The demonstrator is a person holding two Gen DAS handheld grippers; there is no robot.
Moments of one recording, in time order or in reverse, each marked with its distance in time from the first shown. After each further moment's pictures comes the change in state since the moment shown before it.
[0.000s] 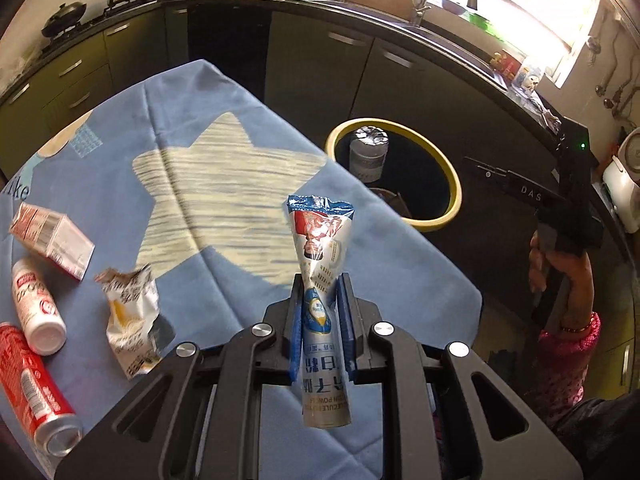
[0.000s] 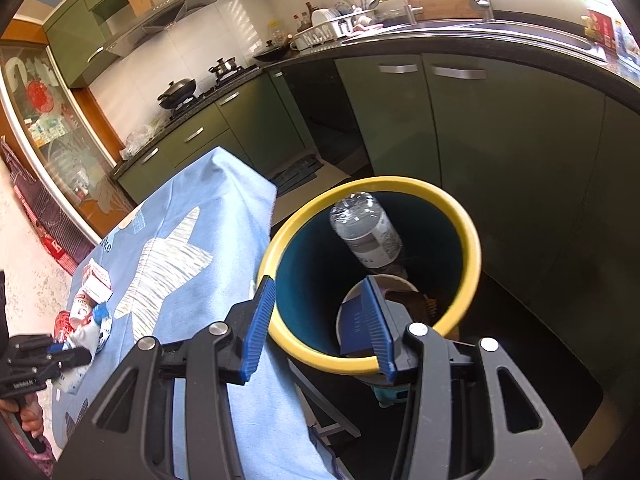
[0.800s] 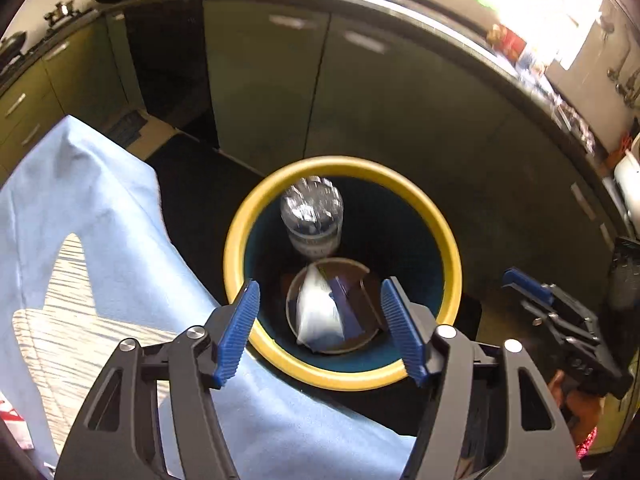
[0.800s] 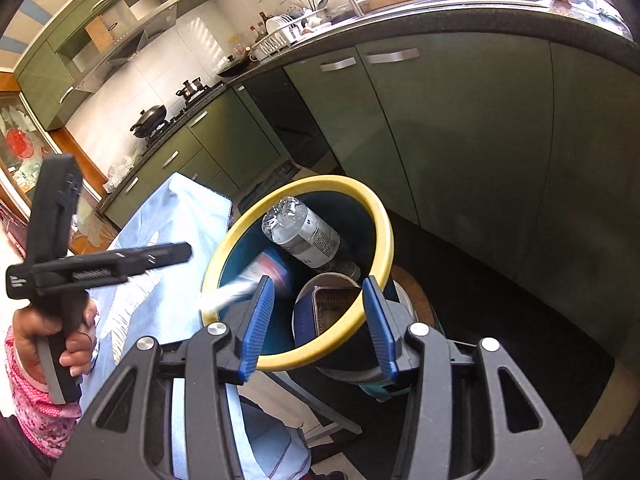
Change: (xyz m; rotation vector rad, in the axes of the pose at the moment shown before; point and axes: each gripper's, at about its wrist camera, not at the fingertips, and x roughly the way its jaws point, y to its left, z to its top) left arm 0.145 -0.083 0.148 0.075 0.061 -0.020; right arm -0.006 -0.071 0.000 0.125 0.004 -0.009
